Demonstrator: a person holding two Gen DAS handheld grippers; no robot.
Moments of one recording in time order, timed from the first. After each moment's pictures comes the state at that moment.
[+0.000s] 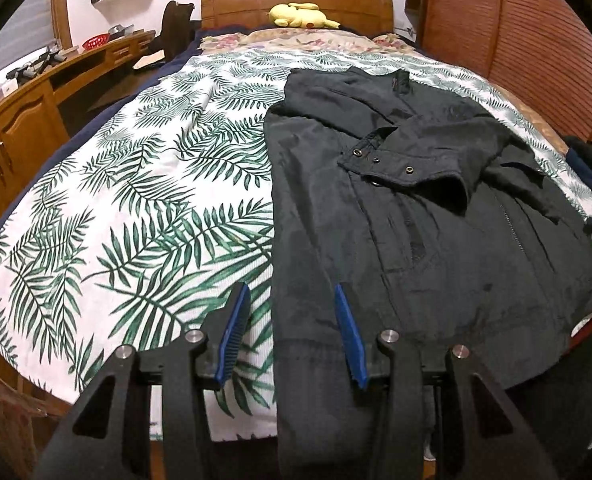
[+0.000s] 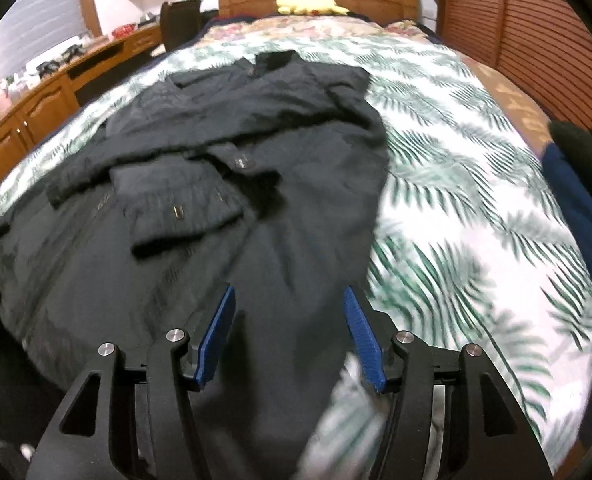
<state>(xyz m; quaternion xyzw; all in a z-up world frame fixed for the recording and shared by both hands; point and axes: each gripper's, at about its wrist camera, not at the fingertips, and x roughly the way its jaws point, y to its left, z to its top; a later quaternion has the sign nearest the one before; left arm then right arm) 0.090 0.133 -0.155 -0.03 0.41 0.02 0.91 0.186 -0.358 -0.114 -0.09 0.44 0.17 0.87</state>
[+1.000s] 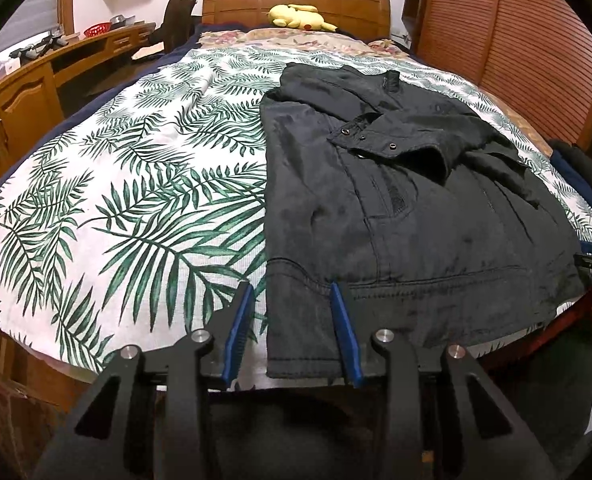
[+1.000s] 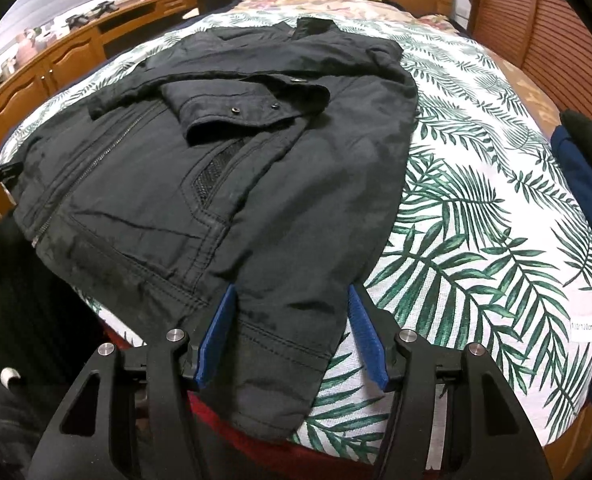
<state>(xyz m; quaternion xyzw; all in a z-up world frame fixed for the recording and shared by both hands) 0.052 0.130 -0.171 -0.06 0.41 0.01 0.91 0.131 -0.348 -0.138 -0.13 0.46 0.22 0.85</state>
